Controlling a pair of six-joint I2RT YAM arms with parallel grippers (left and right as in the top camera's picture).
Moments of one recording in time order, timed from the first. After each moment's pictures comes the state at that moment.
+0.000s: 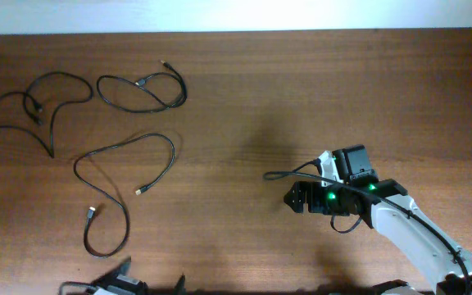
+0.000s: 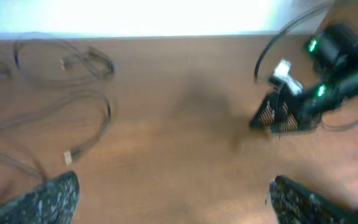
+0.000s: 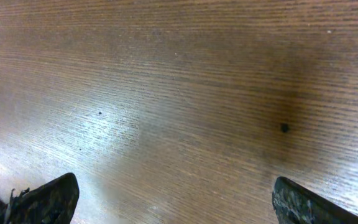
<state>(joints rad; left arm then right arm) 0.17 0.03 0.99 -1.37 0.48 0.05 0.26 1.37 0.64 -0.49 -0.43 0.34</state>
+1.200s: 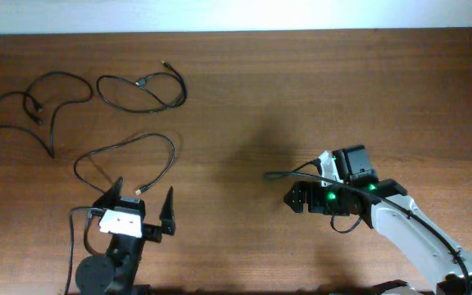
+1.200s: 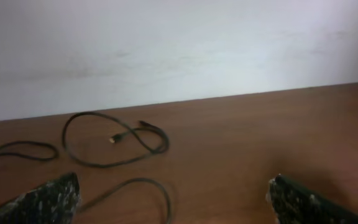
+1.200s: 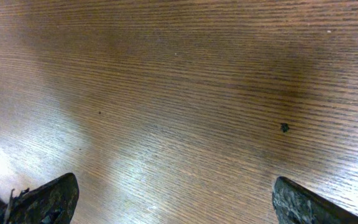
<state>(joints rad) 0.00 0.01 0.27 -0.33 0.17 0.05 0.26 1.37 0.64 -0.49 -0.43 0.34</state>
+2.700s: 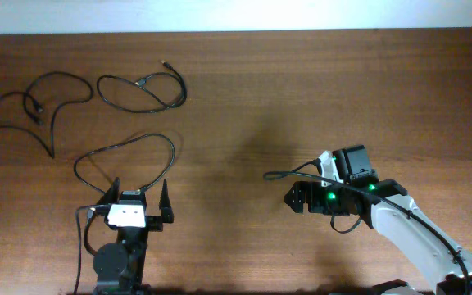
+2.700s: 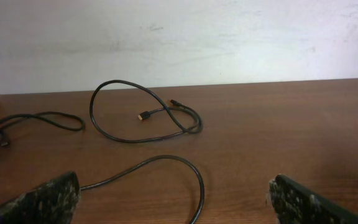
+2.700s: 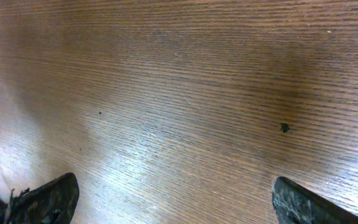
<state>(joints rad) 0.00 0.01 0.02 -0.08 0.02 0.05 0.26 1.37 0.64 -0.49 -0.43 0.34</state>
